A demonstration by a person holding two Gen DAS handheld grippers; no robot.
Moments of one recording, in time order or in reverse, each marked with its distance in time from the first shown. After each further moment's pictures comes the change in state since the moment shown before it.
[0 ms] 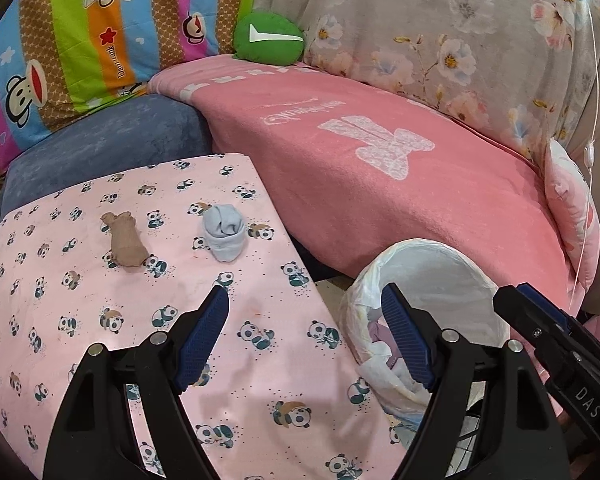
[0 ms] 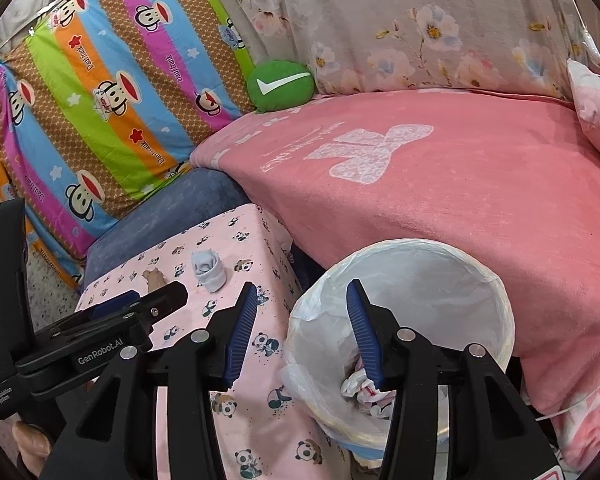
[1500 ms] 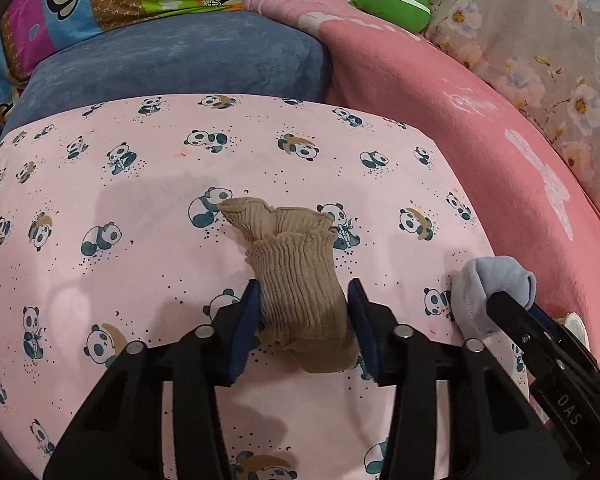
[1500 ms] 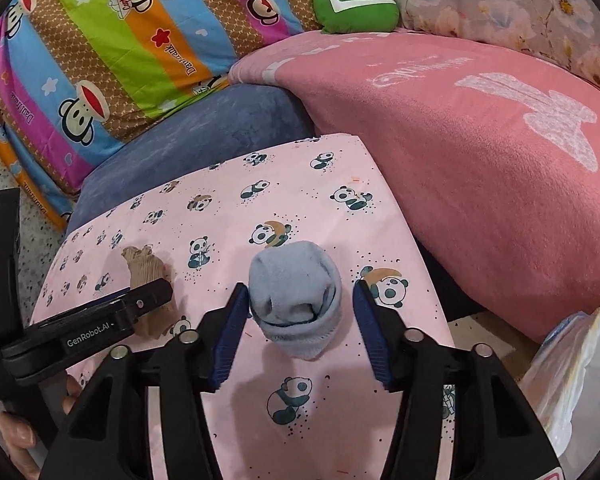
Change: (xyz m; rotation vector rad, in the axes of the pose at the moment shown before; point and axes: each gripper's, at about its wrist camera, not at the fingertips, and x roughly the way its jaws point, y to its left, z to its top) left arm 0.120 0.200 0.022 -0.258 0.153 0.088; right arm 0.255 0.149 0.003 -0.157 0.236 0.084
